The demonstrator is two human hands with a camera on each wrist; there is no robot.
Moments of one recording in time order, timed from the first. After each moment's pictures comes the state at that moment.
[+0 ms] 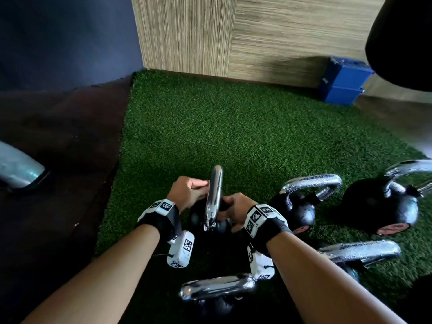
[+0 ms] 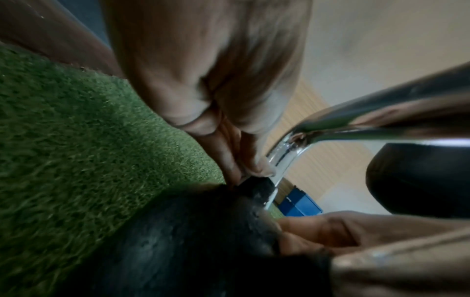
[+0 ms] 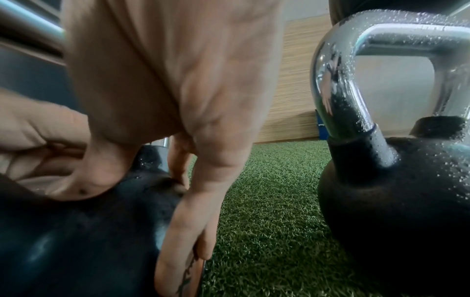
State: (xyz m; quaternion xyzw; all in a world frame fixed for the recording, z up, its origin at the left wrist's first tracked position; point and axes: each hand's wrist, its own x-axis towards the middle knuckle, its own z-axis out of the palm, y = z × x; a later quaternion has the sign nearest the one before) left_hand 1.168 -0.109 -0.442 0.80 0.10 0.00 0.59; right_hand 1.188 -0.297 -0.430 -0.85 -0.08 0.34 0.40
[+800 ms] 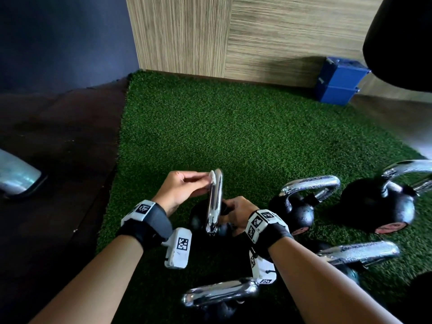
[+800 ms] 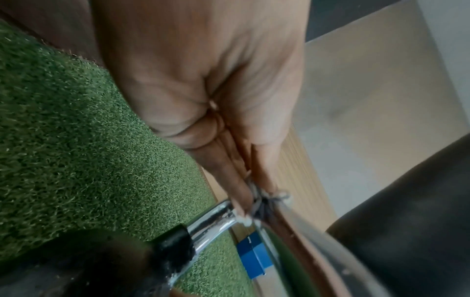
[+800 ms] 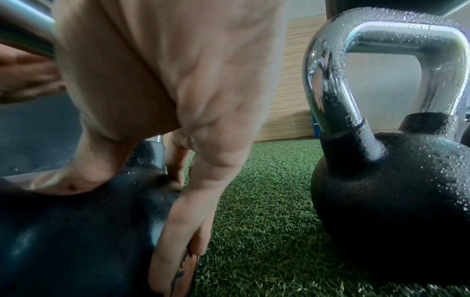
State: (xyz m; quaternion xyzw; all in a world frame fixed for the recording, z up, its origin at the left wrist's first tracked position) left_hand 1.163 -0.096 -0.412 0.63 0.04 -0.02 0.78; right_hand 1.193 -0.302 -0.452 -0.81 -0.07 0.34 0.46
